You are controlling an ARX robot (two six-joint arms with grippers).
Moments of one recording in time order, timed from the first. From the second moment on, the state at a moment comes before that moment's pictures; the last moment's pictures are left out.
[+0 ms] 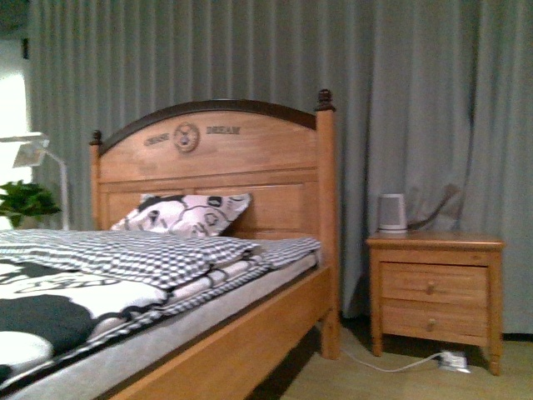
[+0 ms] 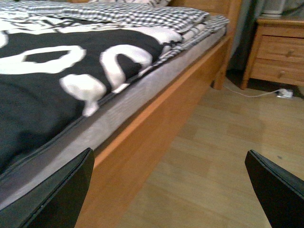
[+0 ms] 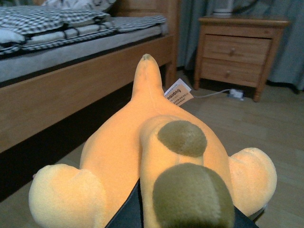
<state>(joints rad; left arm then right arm) 0.00 0.00 0.01 0.00 0.00 -0.01 0.00 0.01 0.01 0.00 0.00 0.01</state>
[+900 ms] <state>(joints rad) 0.00 0.00 0.01 0.00 0.00 0.00 0.00 0.01 0.01 0.00 0.00 0.01</state>
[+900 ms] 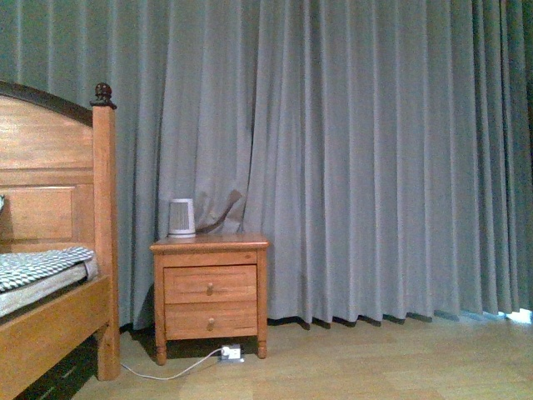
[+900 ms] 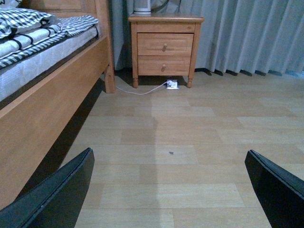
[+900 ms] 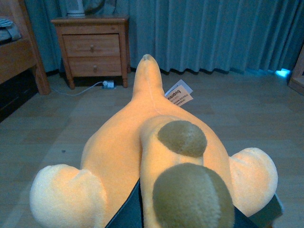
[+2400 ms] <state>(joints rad) 0.00 0.00 0.01 0.00 0.00 0.00 0.00 0.01 0.01 0.00 0.00 0.01</state>
